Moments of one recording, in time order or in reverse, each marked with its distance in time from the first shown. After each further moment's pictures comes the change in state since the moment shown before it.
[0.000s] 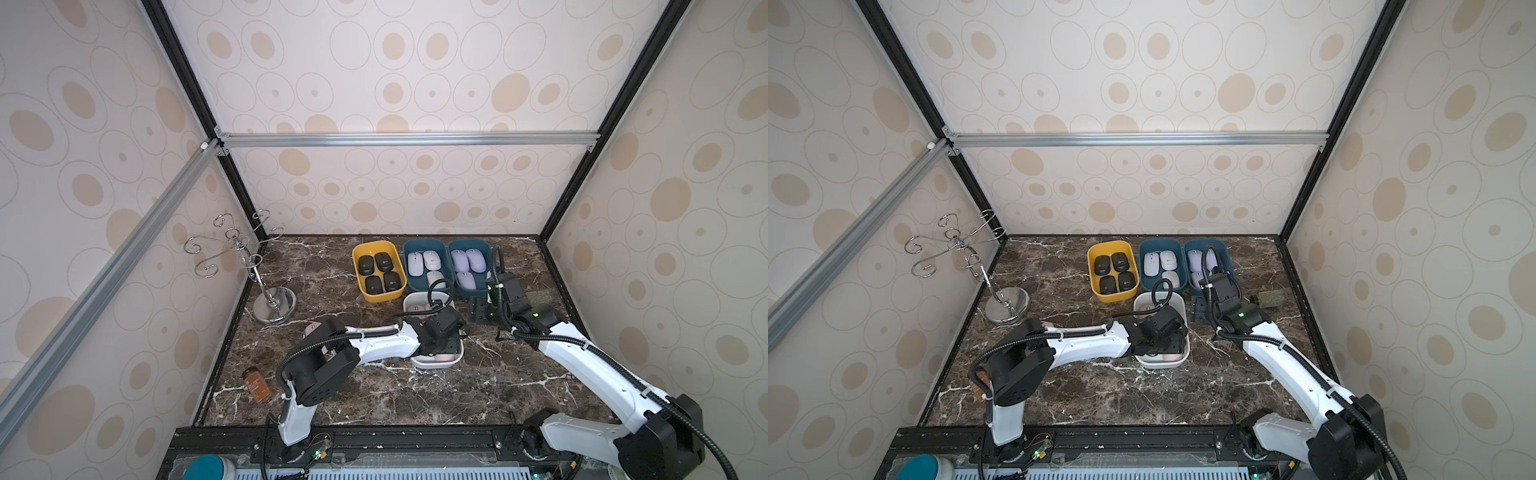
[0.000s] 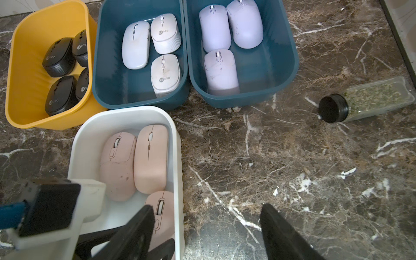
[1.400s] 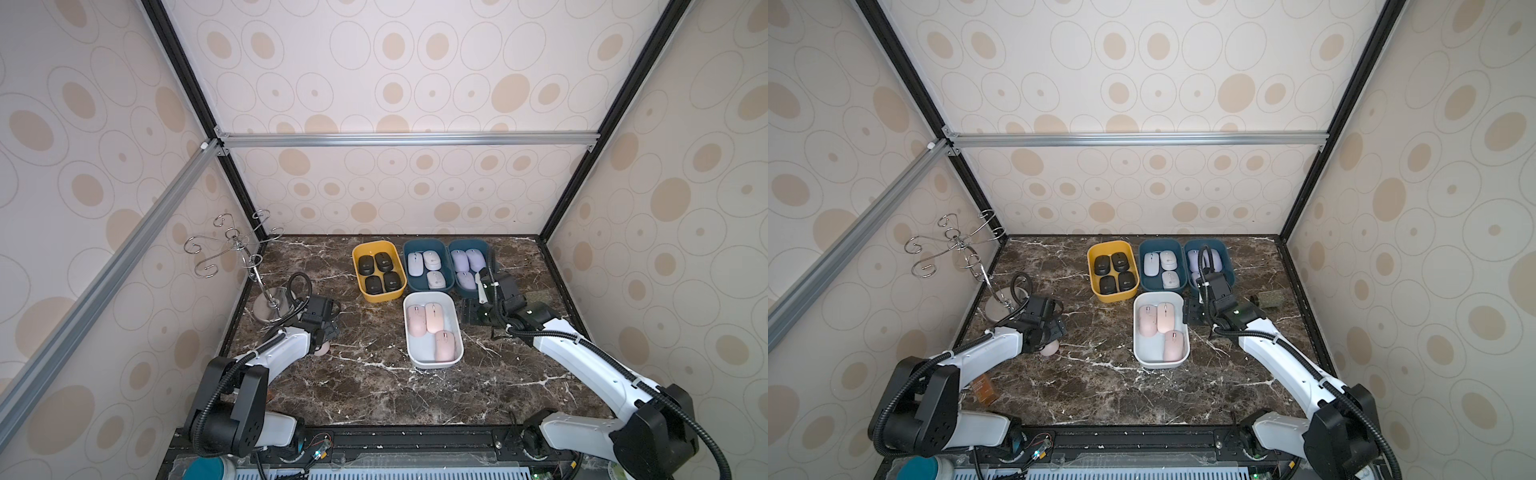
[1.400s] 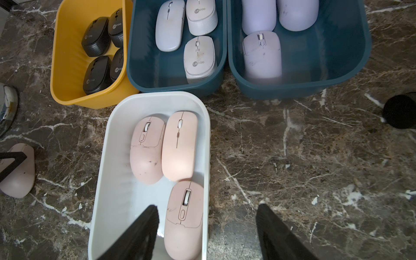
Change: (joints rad) left arm 0.818 -0.554 -0.689 -0.011 -0.196 0.195; right arm 0.000 0.047 -0.003 0.051 -0.171 -0.031
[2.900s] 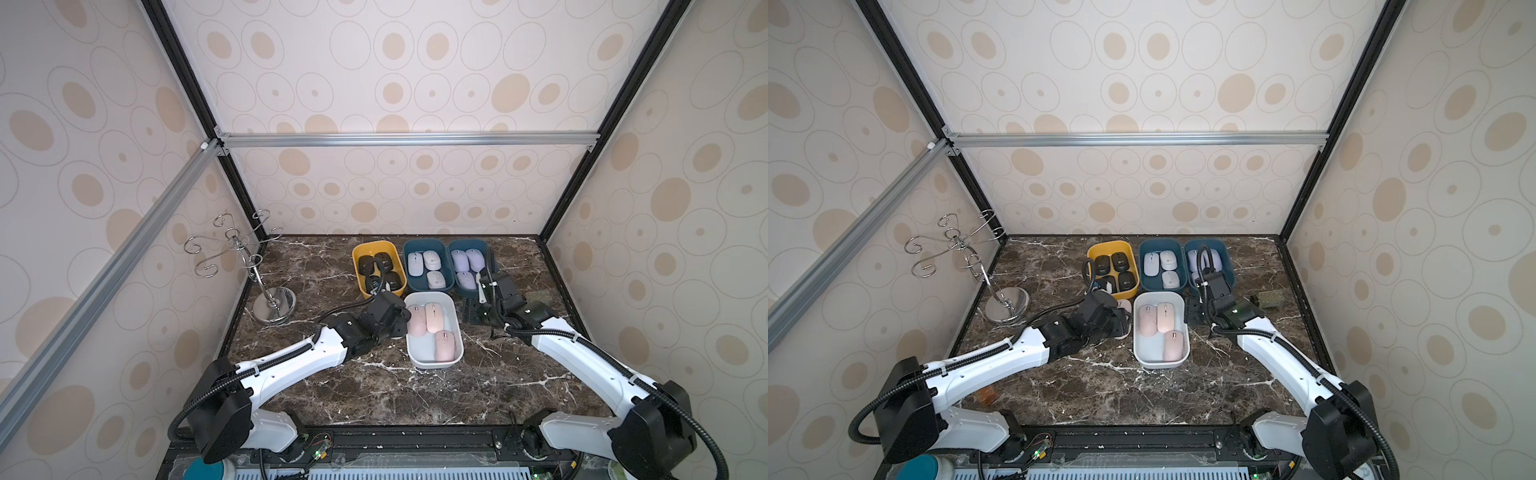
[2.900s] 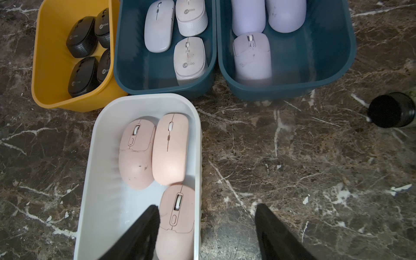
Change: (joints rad) left arm -0.639 -0.009 0.343 -0.030 0.048 -0.076; right arm 0.000 0.016 0.000 0.001 0.049 0.000
